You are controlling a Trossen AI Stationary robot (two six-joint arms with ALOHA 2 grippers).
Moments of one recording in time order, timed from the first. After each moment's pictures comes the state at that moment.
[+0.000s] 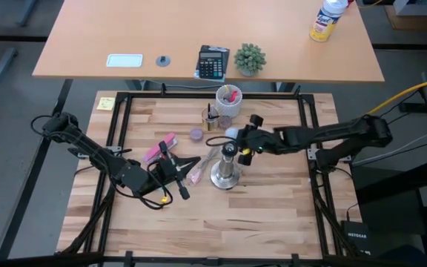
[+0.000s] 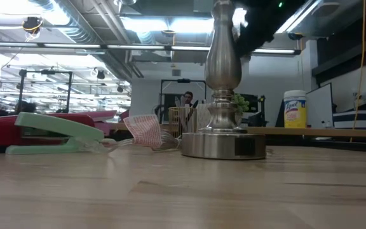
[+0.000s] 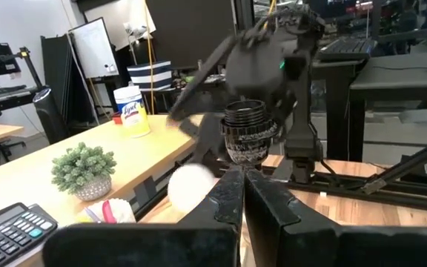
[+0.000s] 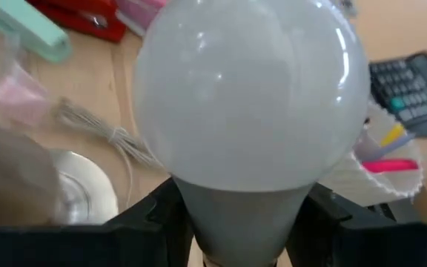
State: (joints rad) left arm -0.54 1.39 1.03 0.39 -1.07 0.14; right arm 0.06 1.36 1.04 -0.42 0.48 0.00
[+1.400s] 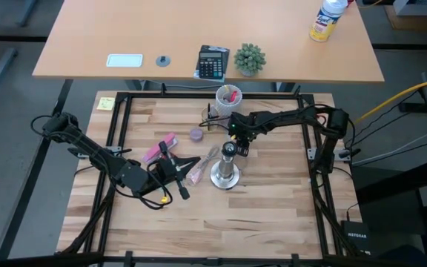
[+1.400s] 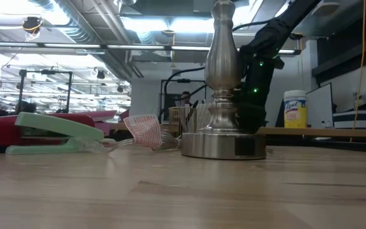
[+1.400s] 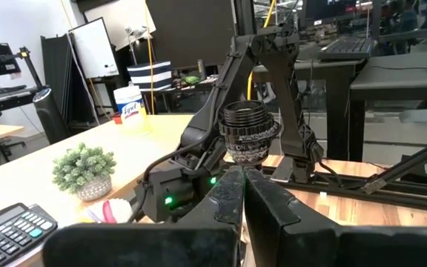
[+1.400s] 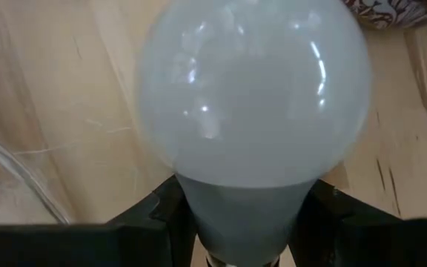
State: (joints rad) left arm -0.54 1.39 1.03 0.39 -1.07 0.14; right arm -0.32 1.84 1.04 -0.50 -0.02 -0.07
